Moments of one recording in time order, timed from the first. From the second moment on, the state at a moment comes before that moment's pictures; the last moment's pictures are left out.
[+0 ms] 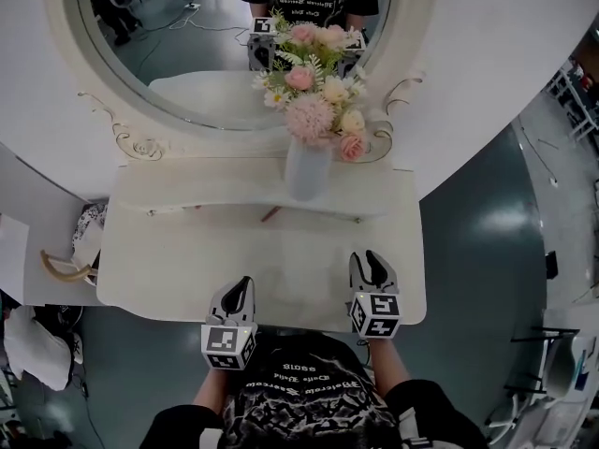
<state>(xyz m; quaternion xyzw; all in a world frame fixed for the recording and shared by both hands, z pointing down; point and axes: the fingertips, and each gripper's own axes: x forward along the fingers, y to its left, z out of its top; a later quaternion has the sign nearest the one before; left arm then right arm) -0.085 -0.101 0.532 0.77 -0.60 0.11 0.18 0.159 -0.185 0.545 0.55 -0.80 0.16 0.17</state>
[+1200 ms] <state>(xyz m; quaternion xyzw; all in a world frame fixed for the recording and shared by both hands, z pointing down) -0.134 -0.118 0.535 0.76 -0.60 0.15 0.18 0.159 -0.263 0.580 0.60 -0.76 0.18 0.21</state>
